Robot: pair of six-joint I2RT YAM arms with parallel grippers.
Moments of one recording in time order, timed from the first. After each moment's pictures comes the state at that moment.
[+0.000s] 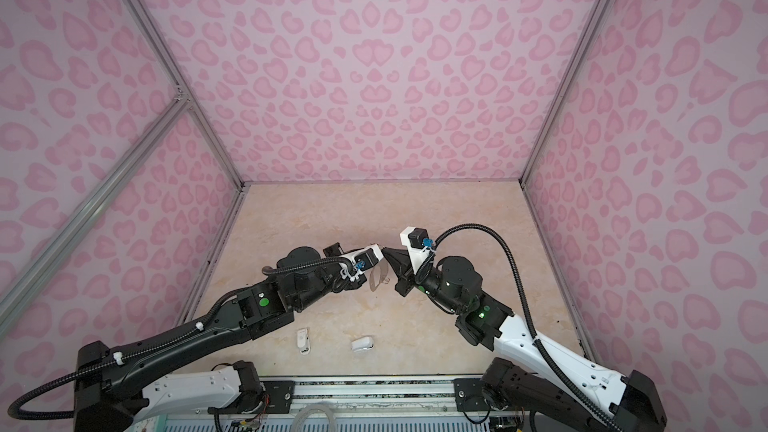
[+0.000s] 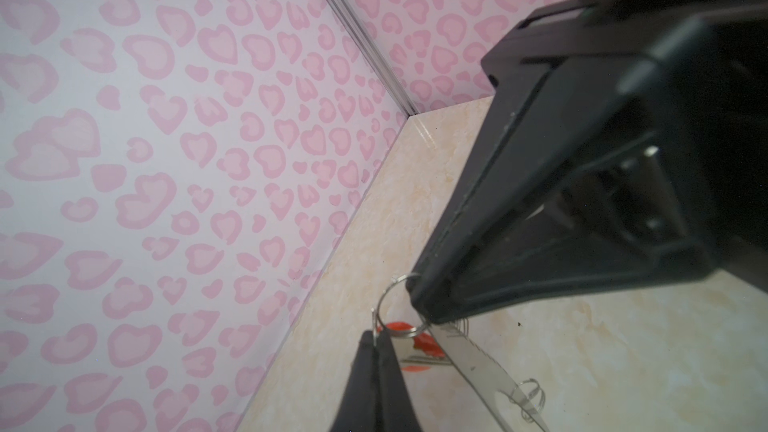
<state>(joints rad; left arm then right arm) -1.01 1.12 0.92 -0.01 -0.20 0.61 0.82 0.91 0.65 0.23 -0.09 0.19</state>
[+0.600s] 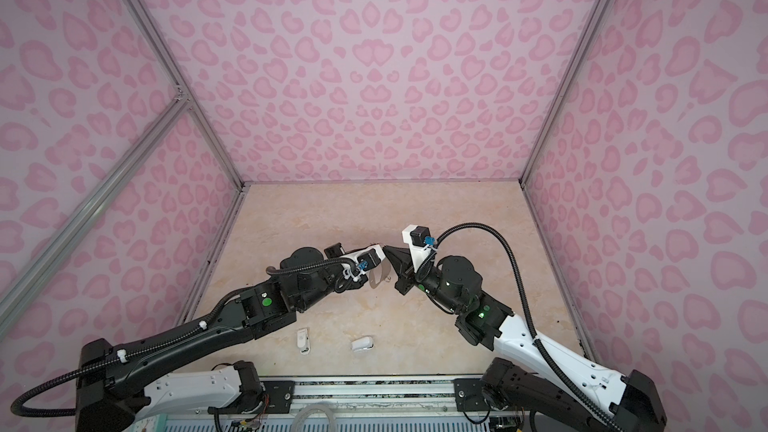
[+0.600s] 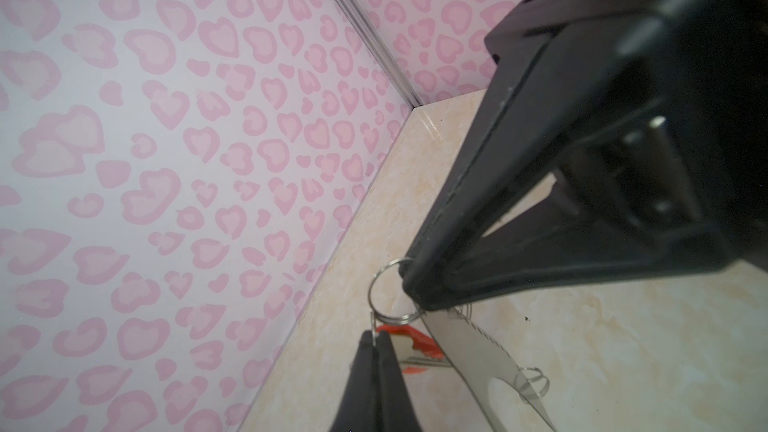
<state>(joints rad) -1.02 1.13 0.92 0.01 -0.23 0.63 0.82 0.91 0.66 0.23 -0.06 0.23</state>
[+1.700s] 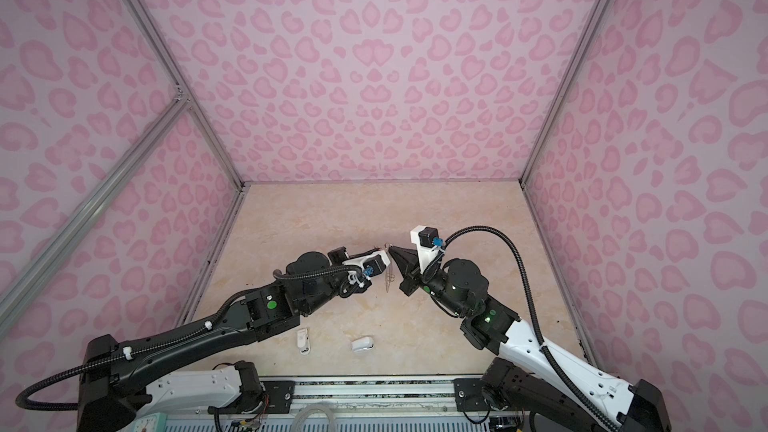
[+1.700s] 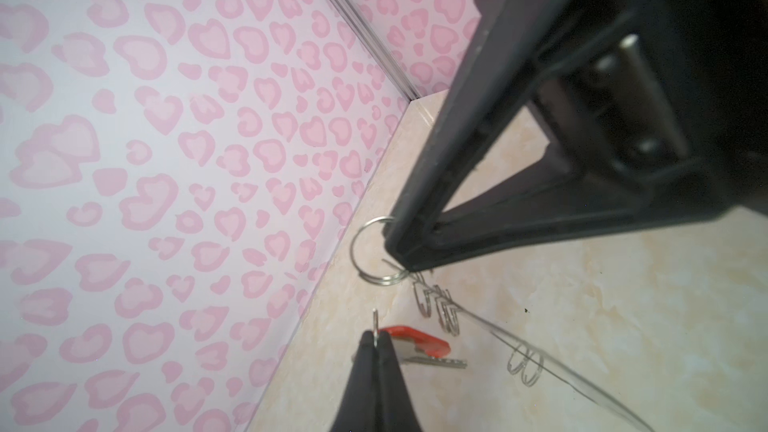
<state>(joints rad) -1.04 1.14 0.91 0.01 -0.28 0.64 0.81 0.84 0.62 0.20 -0.03 0.27</state>
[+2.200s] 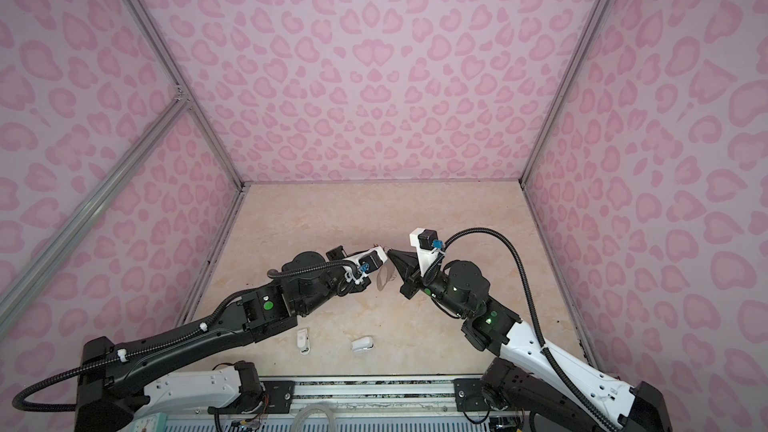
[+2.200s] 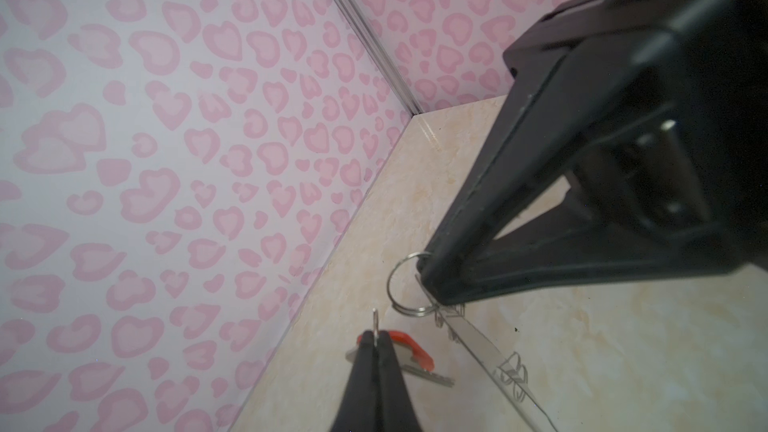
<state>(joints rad) -1.06 1.13 0.92 0.02 -0.28 0.58 0.81 0.84 0.62 0.20 -0.08 0.28</state>
